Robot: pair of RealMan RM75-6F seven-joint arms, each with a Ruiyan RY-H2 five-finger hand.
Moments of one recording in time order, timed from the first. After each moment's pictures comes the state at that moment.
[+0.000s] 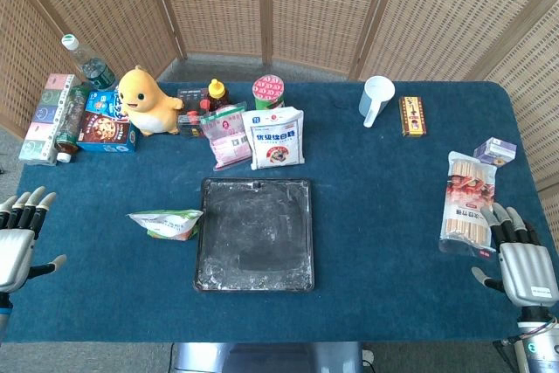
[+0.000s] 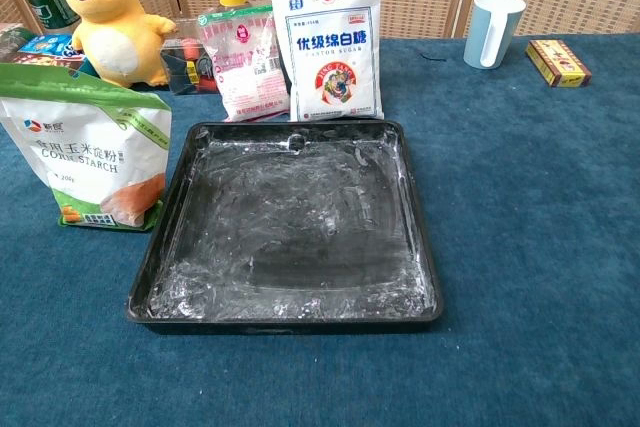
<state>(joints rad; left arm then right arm) -0.11 -1.13 -0.04 -1.61 1.46 1.45 0.15 0.08 -1.11 0.07 -1.64 -1.44 1.44 -0.15</state>
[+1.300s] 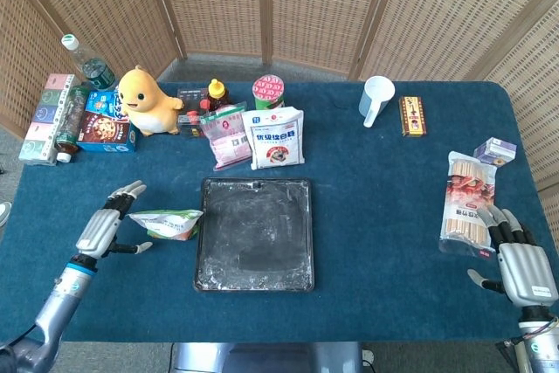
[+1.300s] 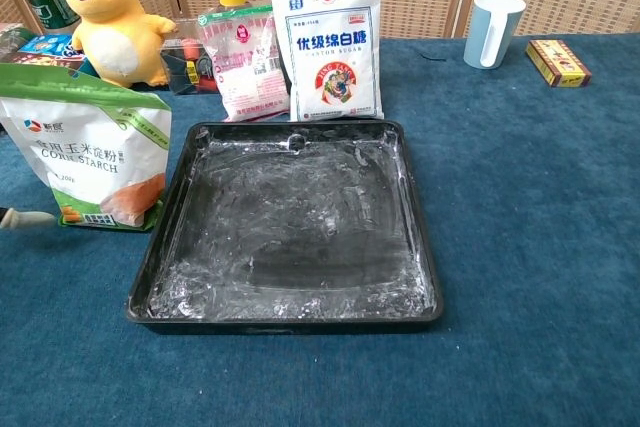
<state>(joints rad) -0.35 -1.59 -0.03 -1.02 1.59 1.24 -0.58 0.09 -1.09 0.06 -1.65 -1.45 1.41 -0.05</state>
